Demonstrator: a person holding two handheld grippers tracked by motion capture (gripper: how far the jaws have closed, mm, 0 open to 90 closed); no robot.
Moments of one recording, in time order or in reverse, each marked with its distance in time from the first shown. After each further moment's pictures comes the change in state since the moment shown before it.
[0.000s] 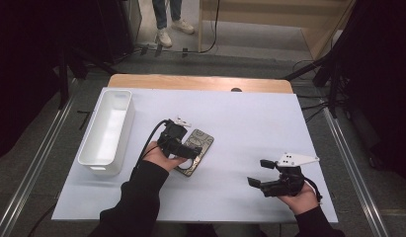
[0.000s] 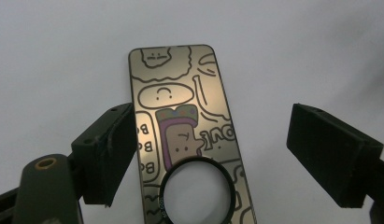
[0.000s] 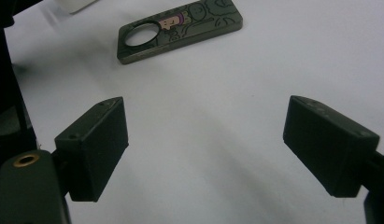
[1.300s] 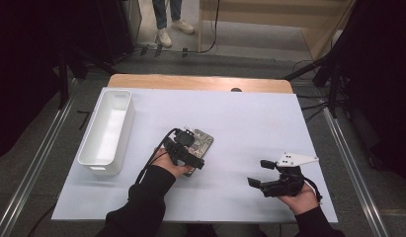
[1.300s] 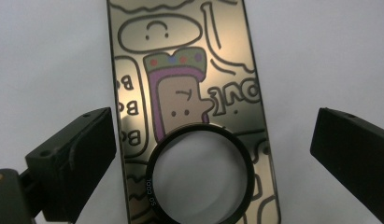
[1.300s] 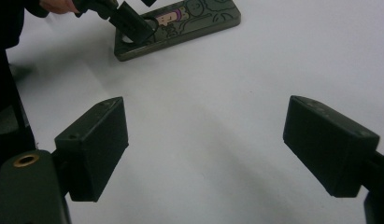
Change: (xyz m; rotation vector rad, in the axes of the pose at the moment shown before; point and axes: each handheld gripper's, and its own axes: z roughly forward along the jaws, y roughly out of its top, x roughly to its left) left arm -0.010 -0.013 0.040 0.192 0.105 0.005; right arm -0.001 -0.001 0.000 0.012 -0.009 0.006
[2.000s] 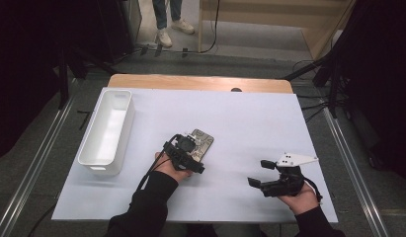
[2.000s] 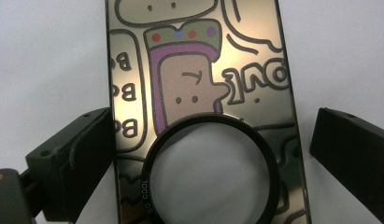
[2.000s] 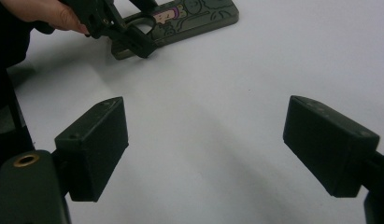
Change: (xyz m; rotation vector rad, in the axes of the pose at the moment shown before) left arm -0.008 -0.011 0.019 -0.002 0.086 -0.004; right arm 0.000 0.000 0.001 0.006 -0.007 0.004
